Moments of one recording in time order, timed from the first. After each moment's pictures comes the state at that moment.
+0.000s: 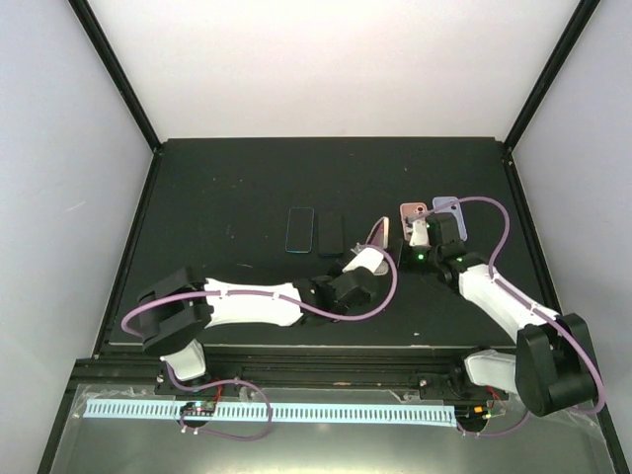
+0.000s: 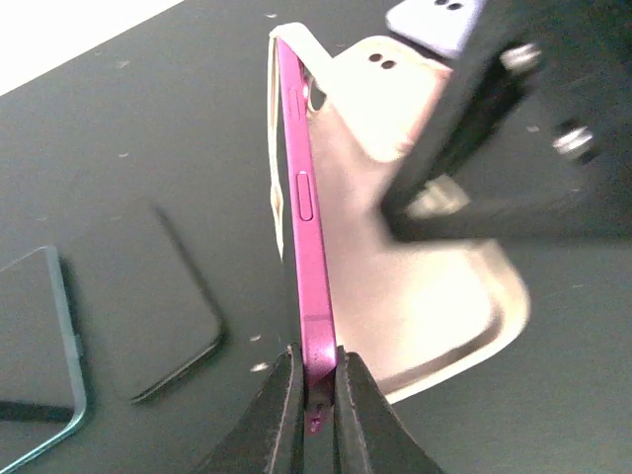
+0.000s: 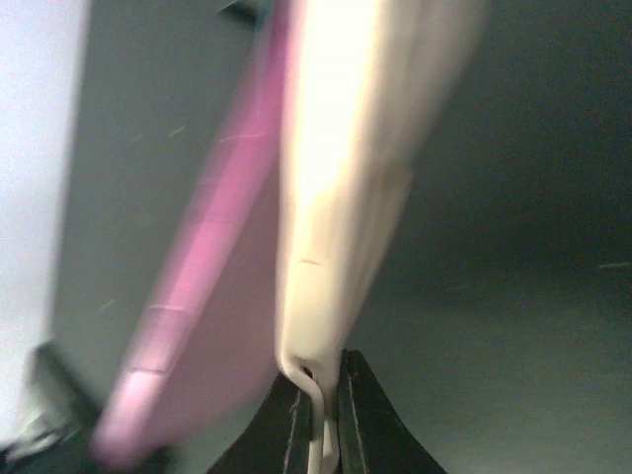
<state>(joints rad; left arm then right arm) -1.22 1.69 1.00 0.03 -0.64 -0.27 0.30 1.24 0.63 -0.19 -0.56 0.55</state>
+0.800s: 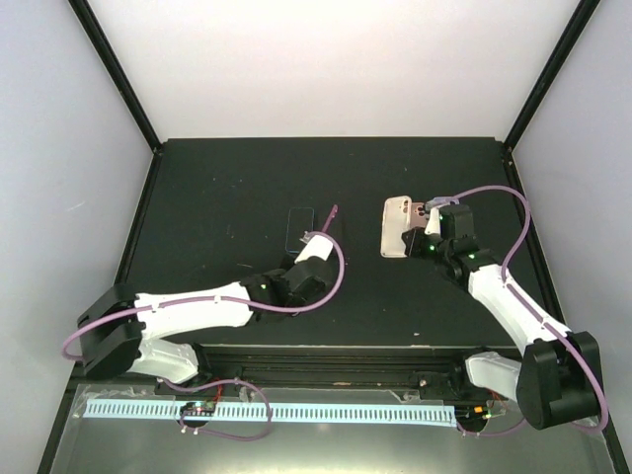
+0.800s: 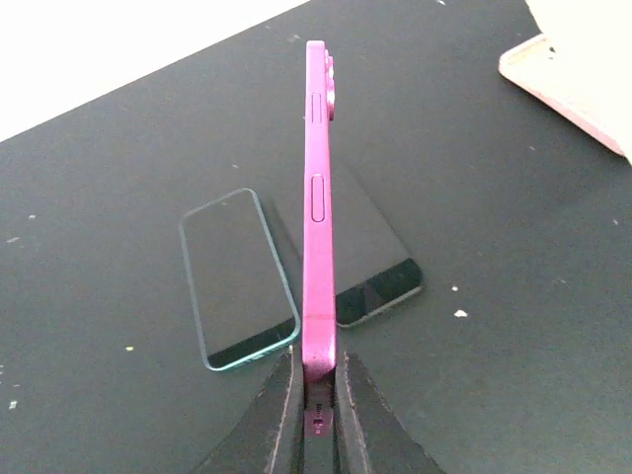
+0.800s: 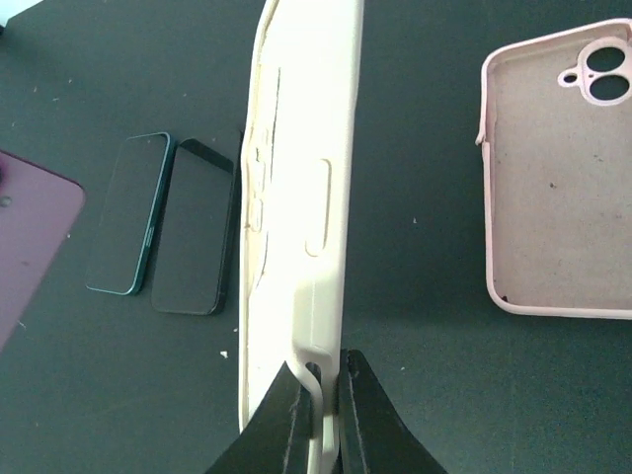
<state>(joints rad) -1.12 1.37 0.80 -0.13 -0.73 -0.29 0.23 1.16 0.68 -0.25 -0.26 0.40</state>
